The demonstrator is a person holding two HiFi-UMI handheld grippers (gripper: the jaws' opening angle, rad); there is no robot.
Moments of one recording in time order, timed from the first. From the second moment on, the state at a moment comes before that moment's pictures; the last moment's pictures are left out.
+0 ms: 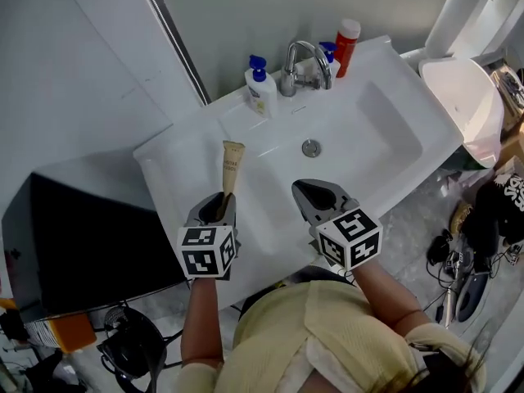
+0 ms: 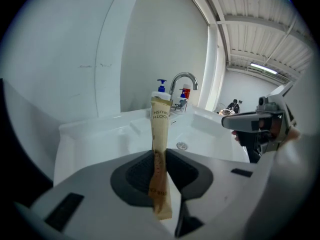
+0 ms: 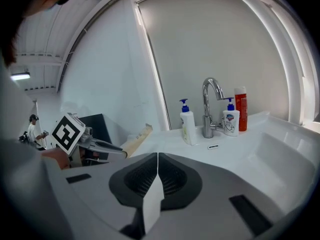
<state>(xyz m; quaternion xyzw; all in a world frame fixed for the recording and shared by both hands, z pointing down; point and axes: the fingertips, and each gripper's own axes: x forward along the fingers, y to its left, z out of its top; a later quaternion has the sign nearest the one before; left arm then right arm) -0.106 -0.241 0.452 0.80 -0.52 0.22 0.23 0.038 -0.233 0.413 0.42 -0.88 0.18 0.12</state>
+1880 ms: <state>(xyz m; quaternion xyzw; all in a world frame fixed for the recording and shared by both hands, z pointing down) -0.154 -0.386 0.521 0.75 -0.49 0.39 0.22 0.024 -0.301 0.470 0.33 -0.90 0.22 0.18</state>
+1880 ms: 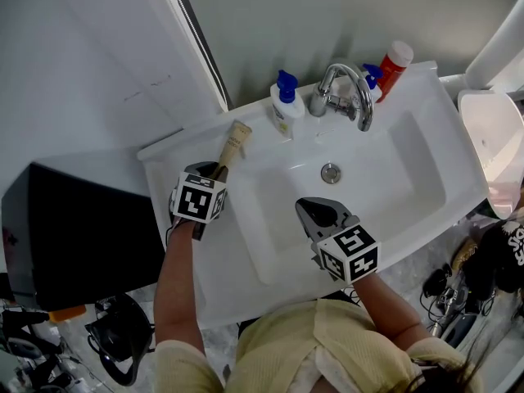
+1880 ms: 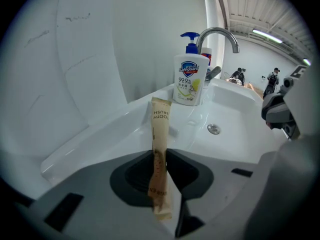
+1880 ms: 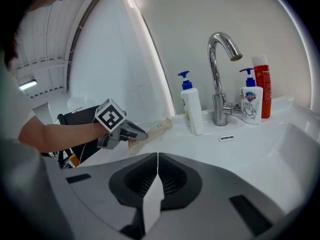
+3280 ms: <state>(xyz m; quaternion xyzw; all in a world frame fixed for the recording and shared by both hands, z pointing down) -0.147 -0.379 0.501 0.75 -0.51 0.37 0.18 0.029 -0.288 0.459 0.35 -0.90 0.22 0.17</state>
